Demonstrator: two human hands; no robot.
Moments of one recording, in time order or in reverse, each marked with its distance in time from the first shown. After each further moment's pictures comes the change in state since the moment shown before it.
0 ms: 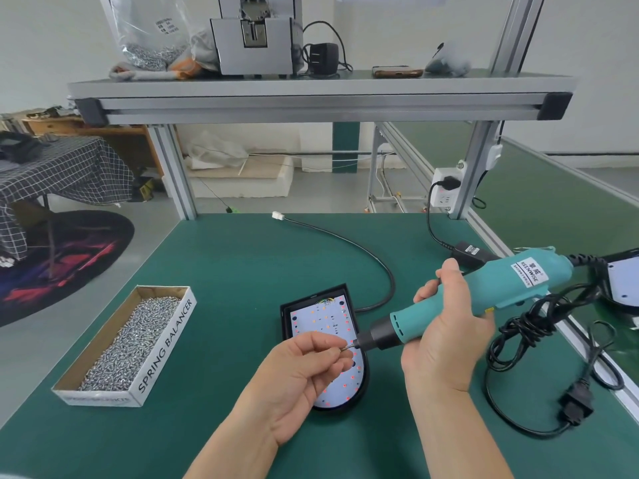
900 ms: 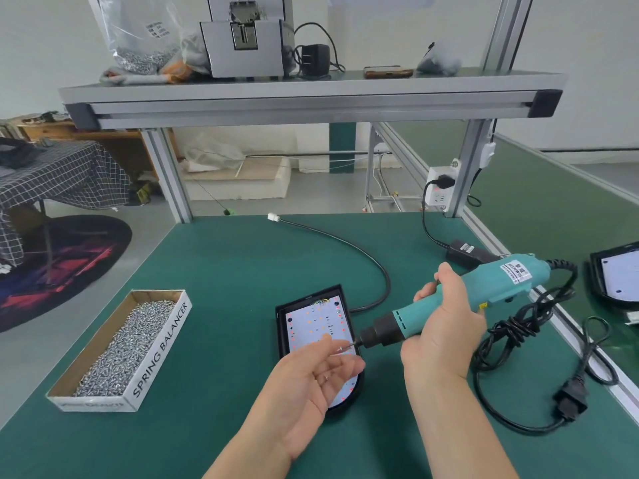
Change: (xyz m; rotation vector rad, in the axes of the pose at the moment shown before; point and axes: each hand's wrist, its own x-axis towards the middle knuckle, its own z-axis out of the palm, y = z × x) left_hand -0.001 -0.015 0.012 -0.154 0.060 -0.007; right_hand 0.019 0.005 -0.005 0.002 0.089 0.135
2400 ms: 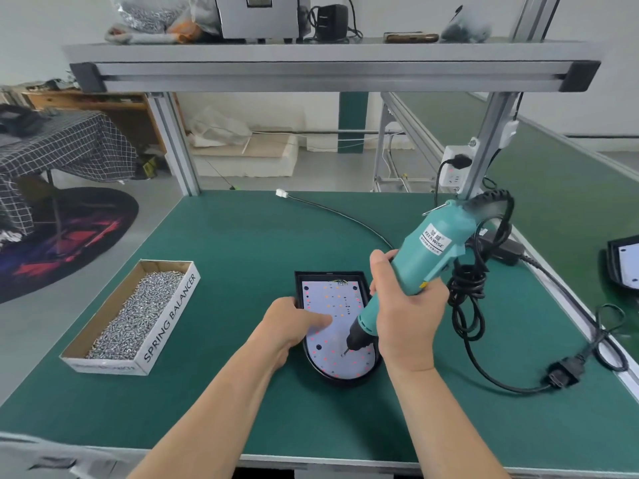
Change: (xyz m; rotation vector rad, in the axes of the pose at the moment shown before) left_hand 0.073 0.025 -0.034 0.888 0.264 -0.045; right_hand -0.026 0.035 -0.003 -0.411 -0.477 -0.365
